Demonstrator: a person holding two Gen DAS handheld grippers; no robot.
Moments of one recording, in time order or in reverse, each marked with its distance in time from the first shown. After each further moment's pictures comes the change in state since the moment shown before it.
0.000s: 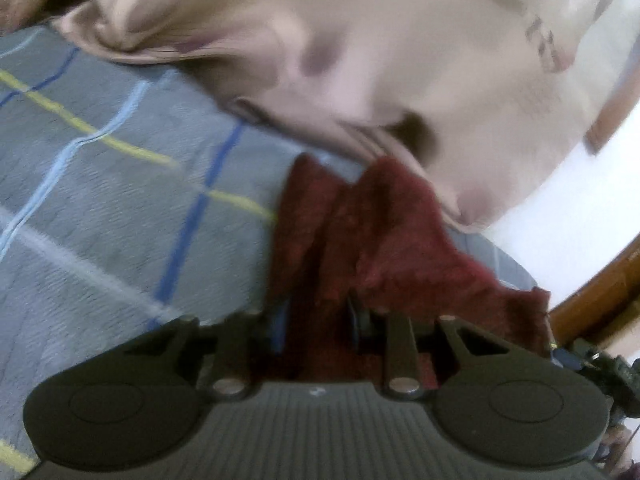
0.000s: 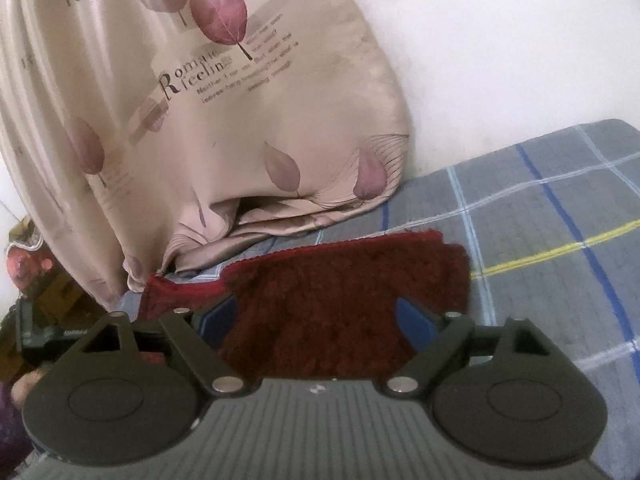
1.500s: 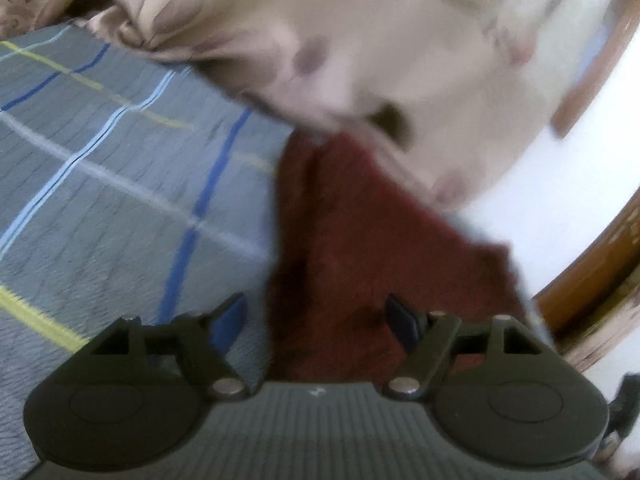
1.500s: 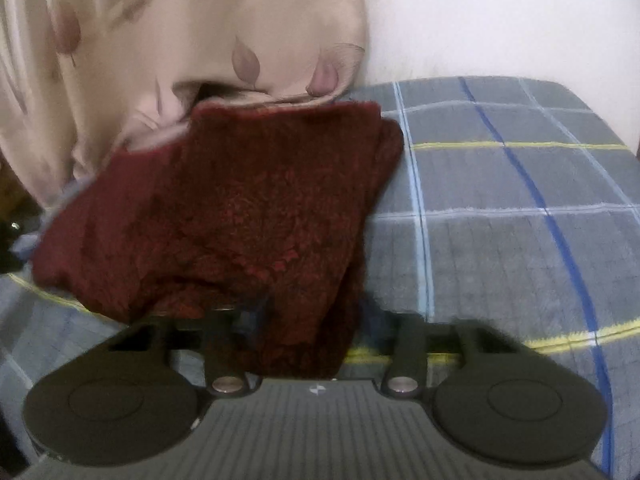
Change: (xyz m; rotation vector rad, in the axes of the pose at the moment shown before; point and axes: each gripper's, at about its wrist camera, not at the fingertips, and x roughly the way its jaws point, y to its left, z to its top) left arm -0.052 0.011 -0.049 0.038 -0.020 -0.017; right arm -0.058 0.013 -0.084 -0.143 0.184 -0.231
